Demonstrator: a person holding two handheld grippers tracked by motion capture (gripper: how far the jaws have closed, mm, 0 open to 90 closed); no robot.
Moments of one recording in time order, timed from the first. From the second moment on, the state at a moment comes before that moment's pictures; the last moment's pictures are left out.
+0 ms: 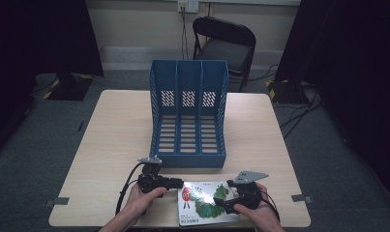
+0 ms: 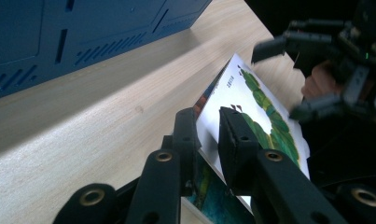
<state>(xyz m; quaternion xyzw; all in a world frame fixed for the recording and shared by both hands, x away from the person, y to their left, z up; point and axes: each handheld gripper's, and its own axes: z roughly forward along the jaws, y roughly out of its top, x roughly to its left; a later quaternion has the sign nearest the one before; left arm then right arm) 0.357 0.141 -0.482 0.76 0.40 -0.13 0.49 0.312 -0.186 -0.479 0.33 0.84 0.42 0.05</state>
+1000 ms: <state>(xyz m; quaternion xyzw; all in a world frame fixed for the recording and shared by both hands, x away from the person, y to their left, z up) 0.356 0.142 -0.484 0.72 0.42 -0.18 0.52 0.306 -0.202 -0.489 0.37 0.84 0.39 0.02</state>
